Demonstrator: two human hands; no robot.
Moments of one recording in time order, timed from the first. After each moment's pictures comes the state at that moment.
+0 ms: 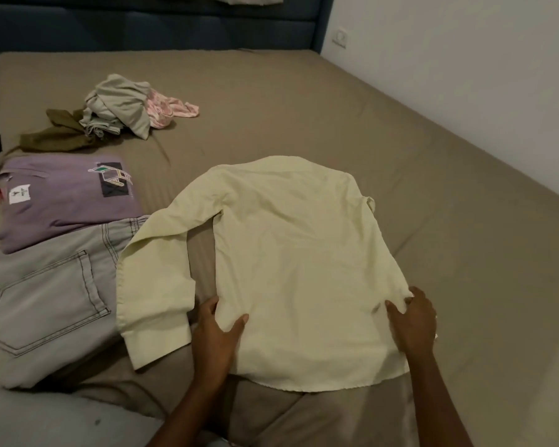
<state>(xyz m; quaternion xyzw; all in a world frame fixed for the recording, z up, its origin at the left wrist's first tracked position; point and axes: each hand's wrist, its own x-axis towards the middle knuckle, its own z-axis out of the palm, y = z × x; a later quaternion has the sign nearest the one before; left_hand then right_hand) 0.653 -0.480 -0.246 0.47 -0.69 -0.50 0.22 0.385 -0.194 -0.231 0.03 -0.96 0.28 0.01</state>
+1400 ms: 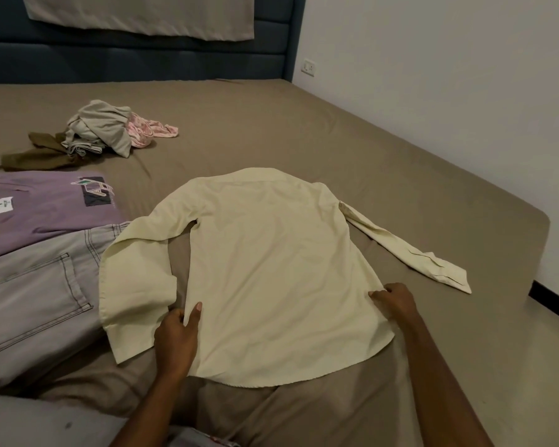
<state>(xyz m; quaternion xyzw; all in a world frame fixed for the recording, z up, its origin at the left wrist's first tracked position) 0.678 -0.497 -0.252 0.48 -0.69 -0.47 0.25 0.352 -0.158 -0.216 0.01 -0.92 0.37 -0.12</state>
